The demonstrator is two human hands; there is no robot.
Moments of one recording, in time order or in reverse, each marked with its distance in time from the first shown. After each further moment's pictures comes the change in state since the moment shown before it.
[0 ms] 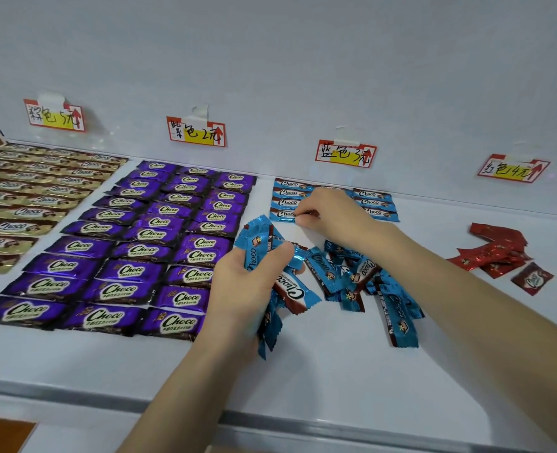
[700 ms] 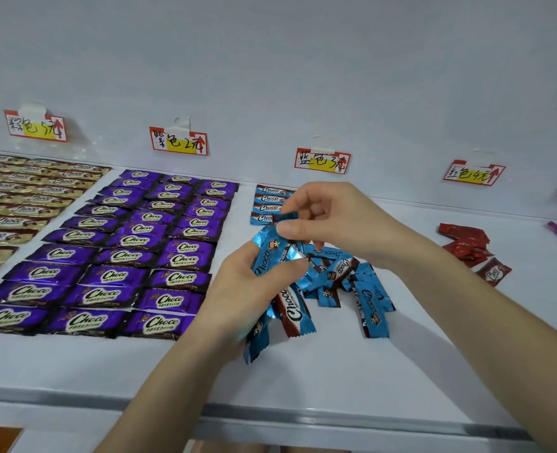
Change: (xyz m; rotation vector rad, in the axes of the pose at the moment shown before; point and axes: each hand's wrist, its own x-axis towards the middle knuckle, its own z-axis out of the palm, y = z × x) left_hand -0.014 0.004 0.004 0.157 -0.311 0.100; right_hand -0.075 -0.054 -0.063 0.777 0.003 0.112
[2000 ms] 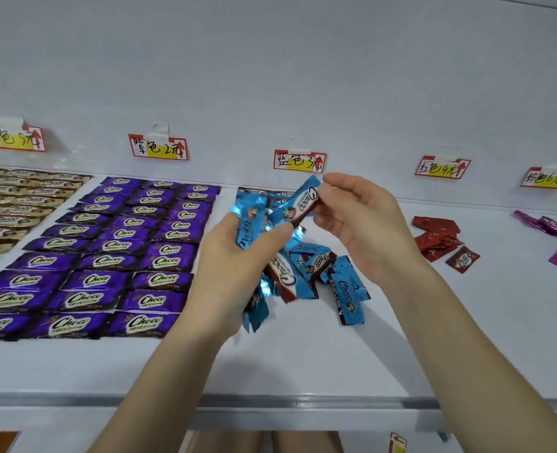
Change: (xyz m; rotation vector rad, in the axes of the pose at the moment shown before) left_hand 0.002 0.010 0.018 -0.057 0.117 0.176; right_hand -0.036 0.010 -0.005 0.676 0.530 0.049
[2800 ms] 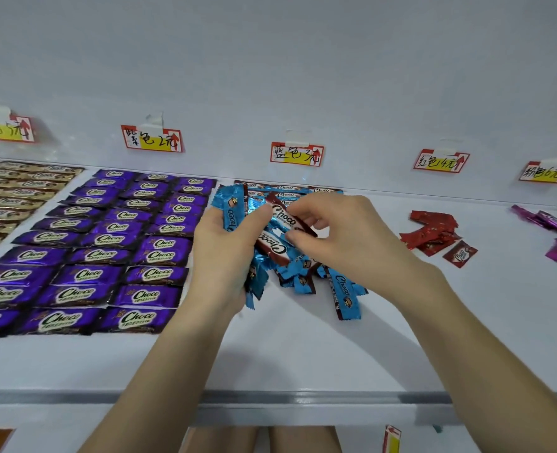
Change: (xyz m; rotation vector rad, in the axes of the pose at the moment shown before) left_hand 0.022 -0.013 0.002 -0.068 0.149 -0.014; right_hand -0.009 0.001 0.002 -1.152 -0.288 -0.461
